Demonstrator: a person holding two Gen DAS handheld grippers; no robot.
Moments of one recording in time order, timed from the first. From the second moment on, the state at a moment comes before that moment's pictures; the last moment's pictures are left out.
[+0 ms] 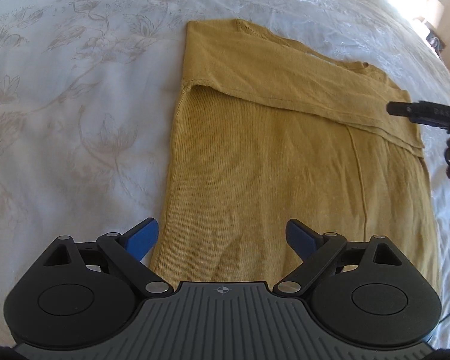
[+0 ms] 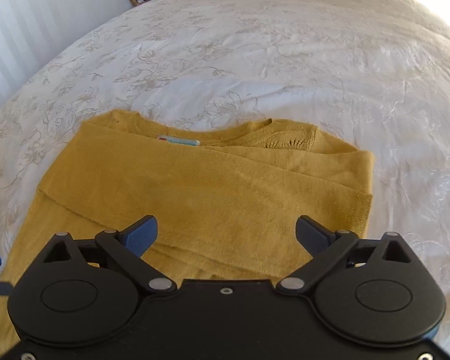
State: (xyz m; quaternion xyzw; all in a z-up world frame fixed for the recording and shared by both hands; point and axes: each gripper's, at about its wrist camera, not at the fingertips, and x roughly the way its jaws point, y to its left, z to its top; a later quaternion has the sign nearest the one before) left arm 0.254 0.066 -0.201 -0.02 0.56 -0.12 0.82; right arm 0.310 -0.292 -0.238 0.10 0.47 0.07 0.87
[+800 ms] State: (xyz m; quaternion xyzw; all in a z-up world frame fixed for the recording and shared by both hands) left arm 0.148 0.108 -0.197 -0.02 0.55 -0.10 0.83; right arm 0.063 -0.325 -0.224 0.21 0.51 0.01 0.83
